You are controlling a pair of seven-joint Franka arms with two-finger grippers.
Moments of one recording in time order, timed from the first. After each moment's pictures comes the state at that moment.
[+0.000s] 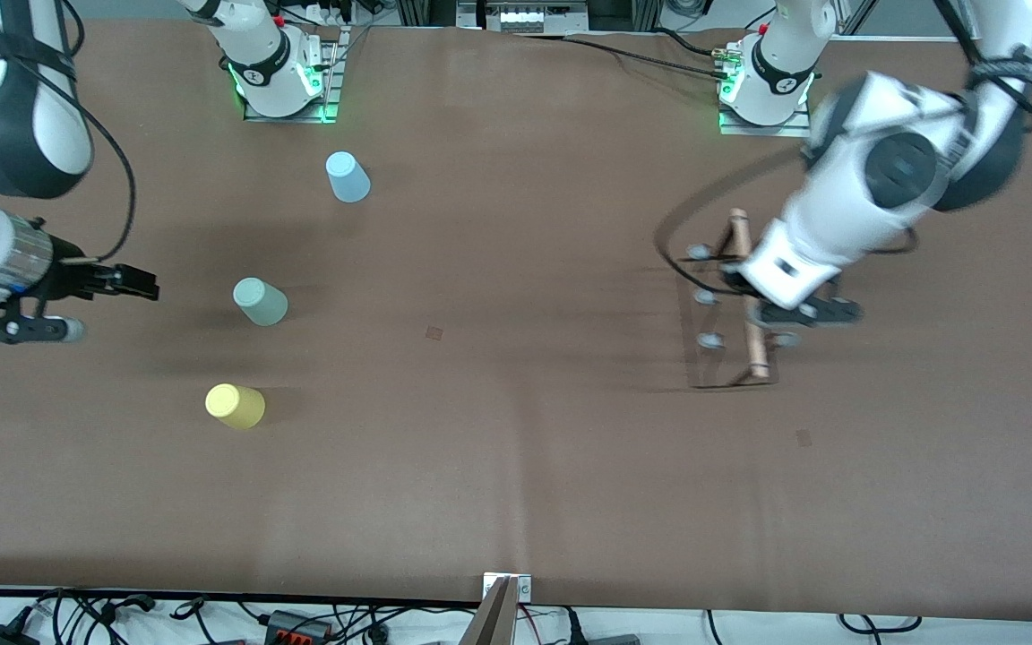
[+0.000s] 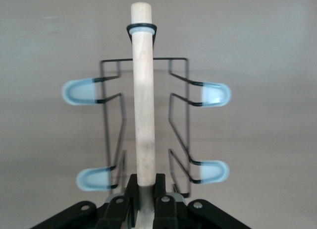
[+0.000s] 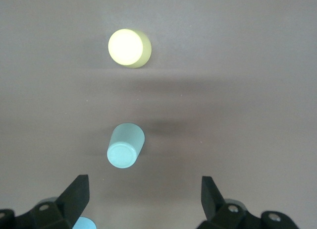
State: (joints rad) left arm 0.15 0.20 -0.58 -1.79 0.05 1.90 -0.48; right arm 0.05 0.23 -0.08 -1.72 0.00 1.80 -0.05
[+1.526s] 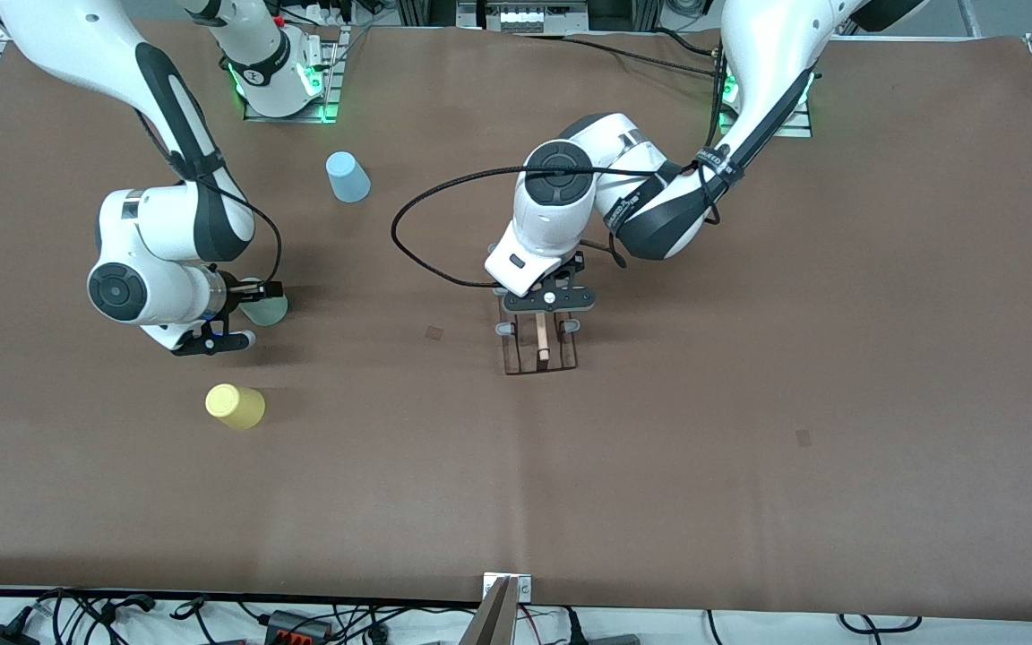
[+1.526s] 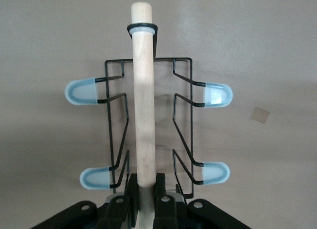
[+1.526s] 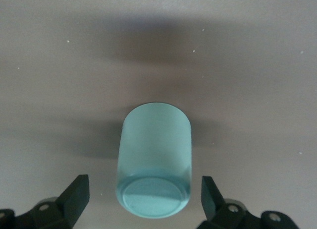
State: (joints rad) left arm -0.29 0.67 -0.58 -1.43 0.25 1.98 -0.99; right arm 0.14 0.42 -0.05 -1.99 0.02 2.06 -0.04
